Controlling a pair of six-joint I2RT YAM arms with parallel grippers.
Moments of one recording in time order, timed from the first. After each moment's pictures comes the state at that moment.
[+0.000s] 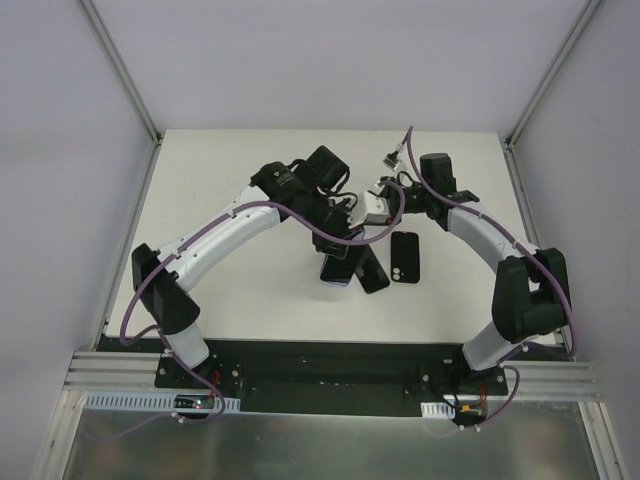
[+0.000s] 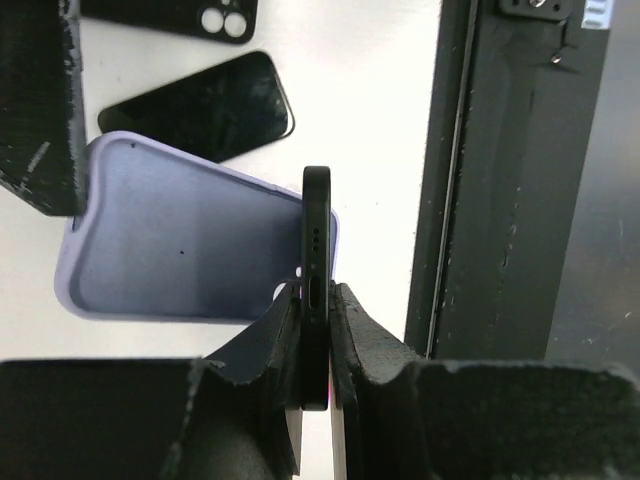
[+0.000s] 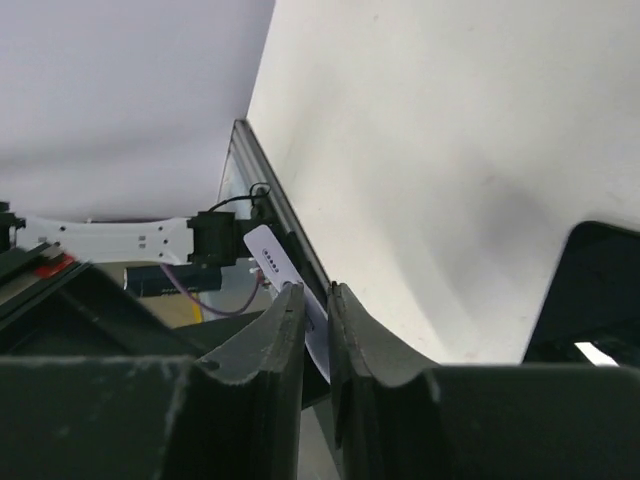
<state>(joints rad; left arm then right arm) -0.82 1.71 1.77 -1.10 0.48 0.49 0.31 1.59 1.13 -0.22 -1.03 0.54</state>
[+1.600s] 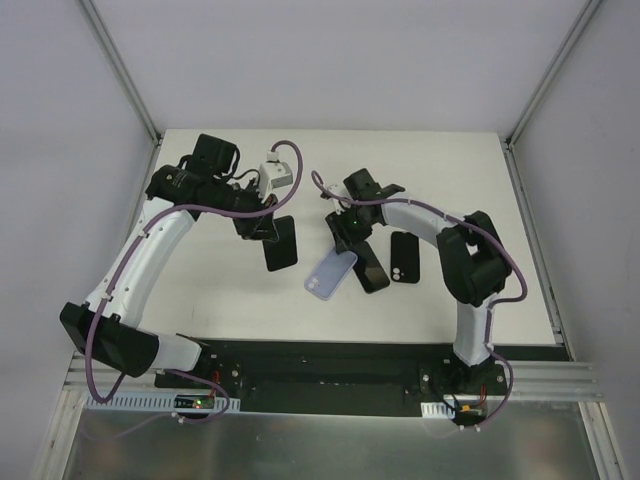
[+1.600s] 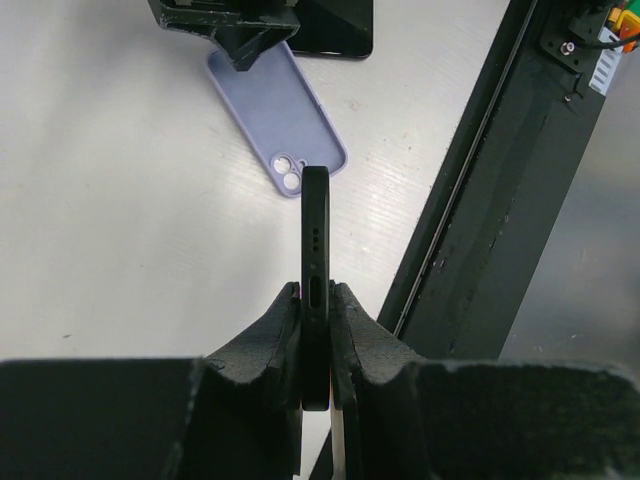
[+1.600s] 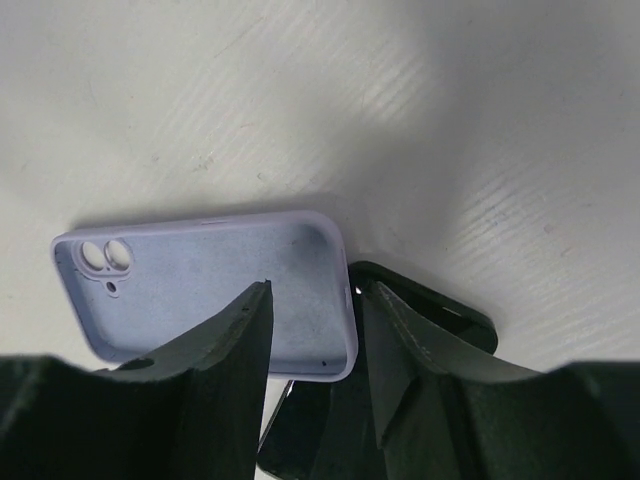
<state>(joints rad) -0.36 1.35 1.51 -1.14 0.69 0.48 0.59 1.95 1.40 -0.59 -0.32 -0.08</state>
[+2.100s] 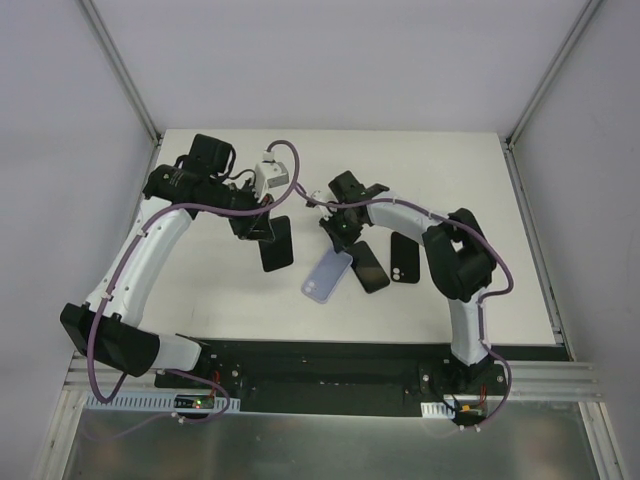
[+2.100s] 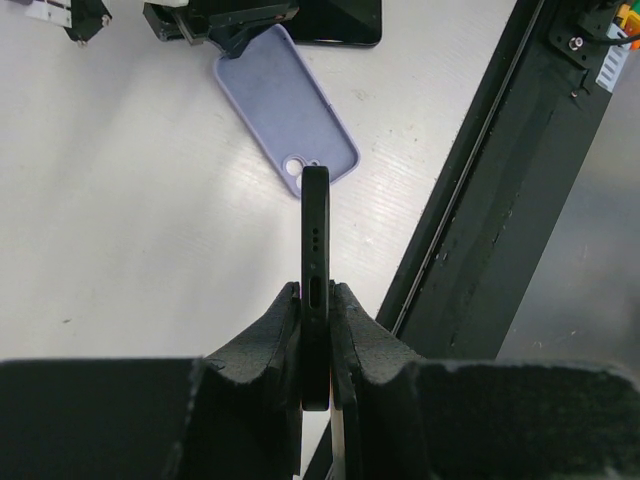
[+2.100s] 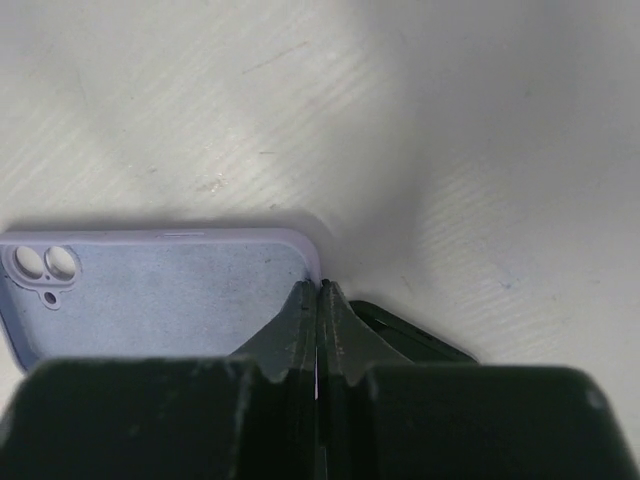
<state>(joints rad) -0.33 1.35 1.51 -1.16 0.69 0.50 0.66 2.04 1.50 -0.65 -0.25 -0.23</state>
